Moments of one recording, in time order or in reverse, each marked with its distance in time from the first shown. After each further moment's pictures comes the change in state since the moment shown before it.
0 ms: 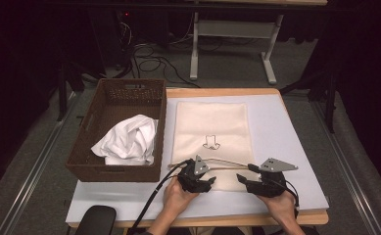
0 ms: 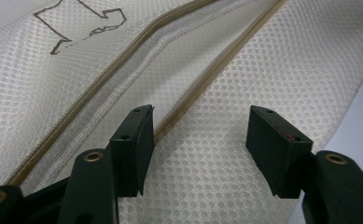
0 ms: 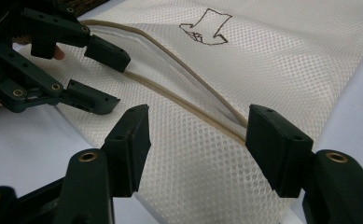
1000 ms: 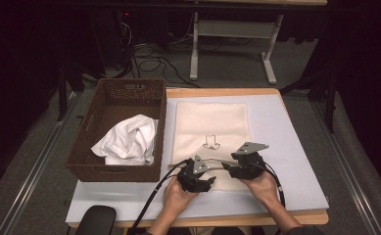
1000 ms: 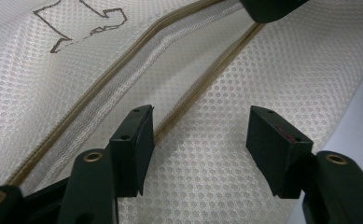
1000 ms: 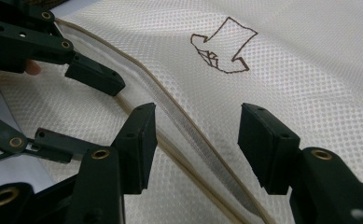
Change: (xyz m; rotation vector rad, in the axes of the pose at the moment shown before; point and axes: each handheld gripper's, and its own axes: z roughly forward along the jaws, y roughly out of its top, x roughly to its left) left arm 0.002 0.000 0.000 -0.004 -0.012 -0.014; right arm 0.007 0.048 0.051 0.130 0.003 -0.114
